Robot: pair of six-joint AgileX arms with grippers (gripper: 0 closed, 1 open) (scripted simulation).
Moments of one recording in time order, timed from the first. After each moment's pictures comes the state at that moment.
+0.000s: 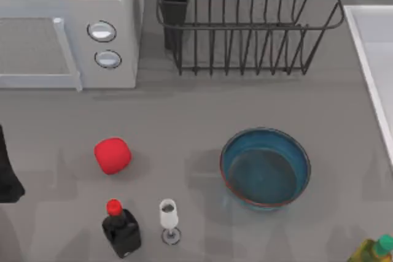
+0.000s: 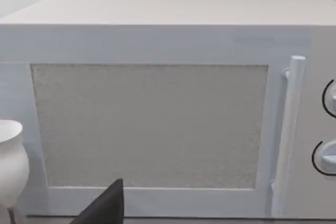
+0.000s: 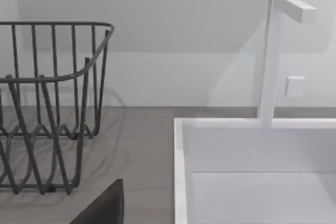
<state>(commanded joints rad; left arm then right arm) 0.00 0.00 0.00 0.00 0.00 0.00 0.00 0.00 0.00 0.00 0.00 0.00</state>
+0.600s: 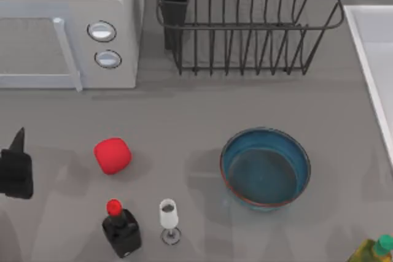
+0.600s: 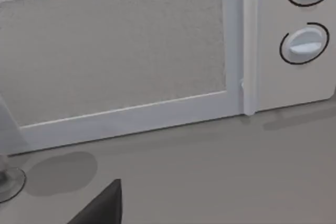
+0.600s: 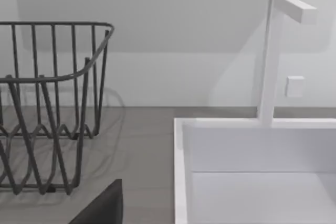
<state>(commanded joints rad) -0.09 0.37 0.29 -0.25 -0.01 0.14 0.00 0.00 0.00 0.00 0.00 0.00</state>
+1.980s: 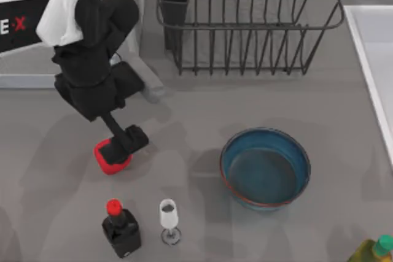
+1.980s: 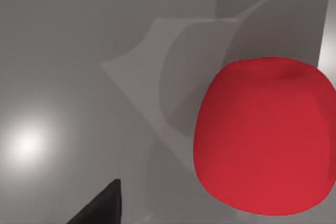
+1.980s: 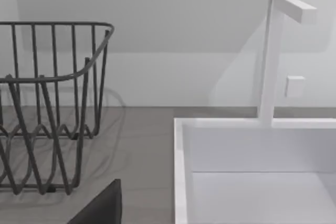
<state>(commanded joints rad) -0.42 1.91 1.38 -1.03 -0.01 0.56 0.00 0.00 0.00 0.00 0.00 0.00</state>
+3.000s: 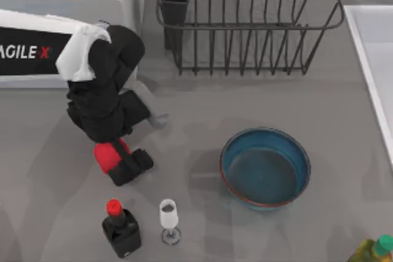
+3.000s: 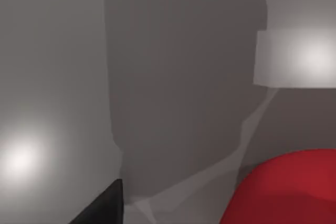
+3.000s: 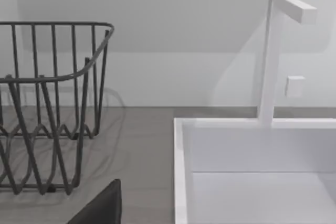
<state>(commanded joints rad) -0.42 2.02 1.23 -0.77 0.00 0.57 0.00 0.00 0.00 0.00 0.00 0.00</state>
